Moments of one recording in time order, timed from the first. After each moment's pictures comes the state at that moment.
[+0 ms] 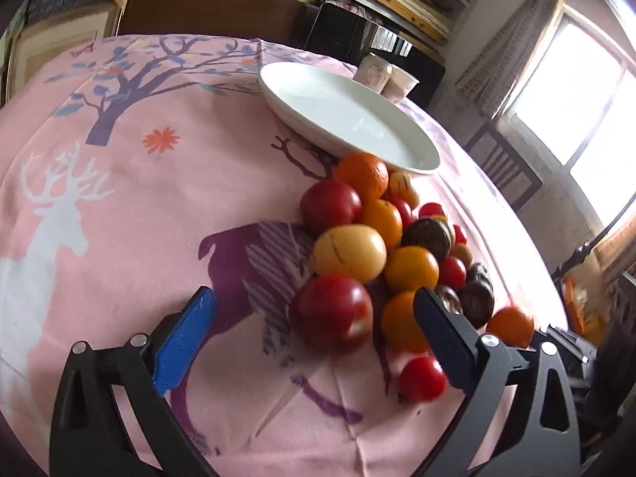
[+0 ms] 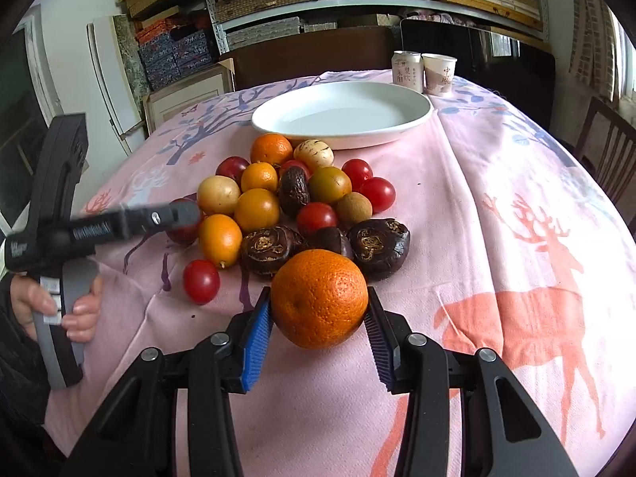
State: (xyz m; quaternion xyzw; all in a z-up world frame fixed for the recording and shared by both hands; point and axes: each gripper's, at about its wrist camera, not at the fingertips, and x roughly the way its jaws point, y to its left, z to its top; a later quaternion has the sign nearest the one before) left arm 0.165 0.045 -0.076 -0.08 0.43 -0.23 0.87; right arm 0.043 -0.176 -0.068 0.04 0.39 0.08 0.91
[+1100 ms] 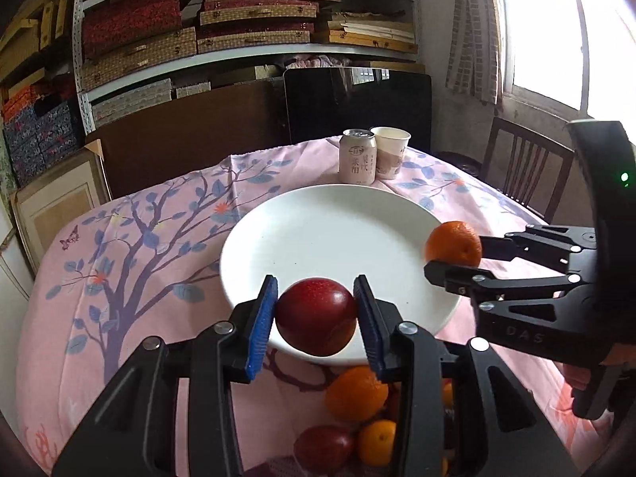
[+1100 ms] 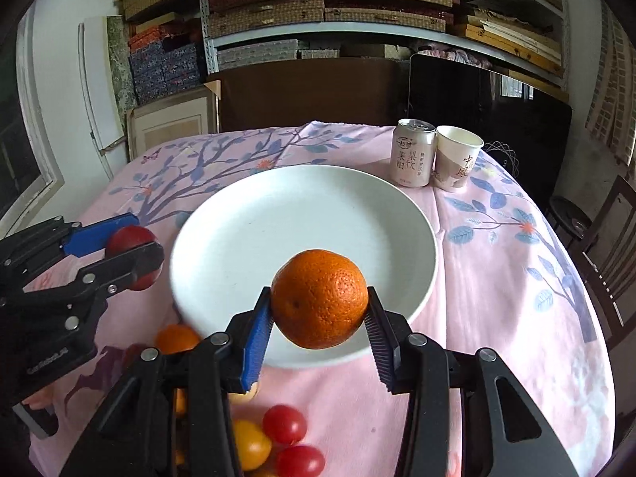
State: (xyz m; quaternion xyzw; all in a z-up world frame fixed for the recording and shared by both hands) left arm 0.259 -0.044 0.004 0.08 0.30 -0.20 0.93; right arm 0.252 -0.205 -0.026 0.00 0.36 0.06 0.93
